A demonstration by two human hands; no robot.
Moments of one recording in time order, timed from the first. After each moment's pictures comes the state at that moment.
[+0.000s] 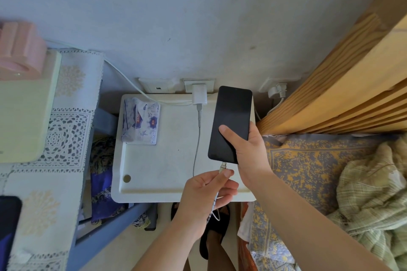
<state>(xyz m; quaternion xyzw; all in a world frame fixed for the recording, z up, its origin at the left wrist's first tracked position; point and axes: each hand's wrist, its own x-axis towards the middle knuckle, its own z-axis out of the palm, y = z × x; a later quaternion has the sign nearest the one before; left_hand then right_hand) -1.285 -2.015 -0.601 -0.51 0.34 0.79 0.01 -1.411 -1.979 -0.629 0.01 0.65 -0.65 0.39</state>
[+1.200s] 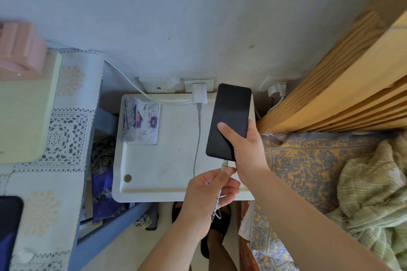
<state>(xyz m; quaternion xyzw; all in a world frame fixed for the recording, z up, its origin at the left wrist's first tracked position) -1.287 -2.011 -0.607 -0.51 0.34 0.79 0.01 -1.408 -1.986 -0.626 0.01 0.65 -0.66 0.38</state>
